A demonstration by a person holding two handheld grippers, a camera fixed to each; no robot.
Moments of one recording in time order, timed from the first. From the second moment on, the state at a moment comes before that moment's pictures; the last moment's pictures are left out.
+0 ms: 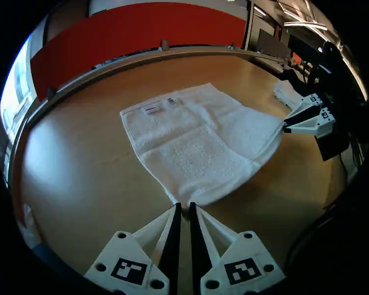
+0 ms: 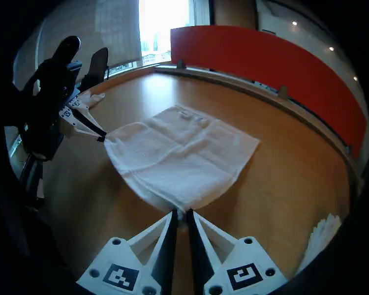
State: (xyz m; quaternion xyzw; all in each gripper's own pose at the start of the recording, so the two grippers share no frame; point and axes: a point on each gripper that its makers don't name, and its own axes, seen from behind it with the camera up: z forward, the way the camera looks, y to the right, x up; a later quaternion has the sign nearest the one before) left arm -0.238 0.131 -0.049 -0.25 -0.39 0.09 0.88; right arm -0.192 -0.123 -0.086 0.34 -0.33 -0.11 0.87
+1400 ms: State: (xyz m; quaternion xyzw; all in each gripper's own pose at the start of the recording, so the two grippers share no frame) left arm -0.141 0.125 -0.088 -0.23 -0.38 0.04 0.89; right arm -0.105 -0.118 -0.105 0.35 -0.31 -0.11 0.88
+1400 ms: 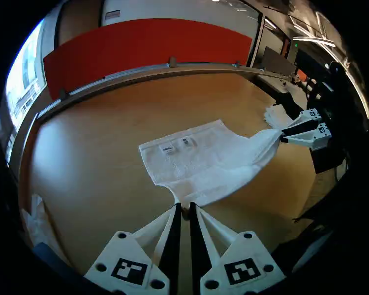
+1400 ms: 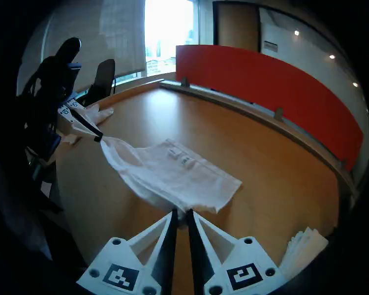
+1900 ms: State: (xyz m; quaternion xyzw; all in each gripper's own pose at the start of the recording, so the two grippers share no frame) left arm -0.131 0.126 -0.097 -0.23 -0.38 0.03 0.90; right arm -0.096 -0.117 -0.114 0.35 -0.31 -0.11 0.88
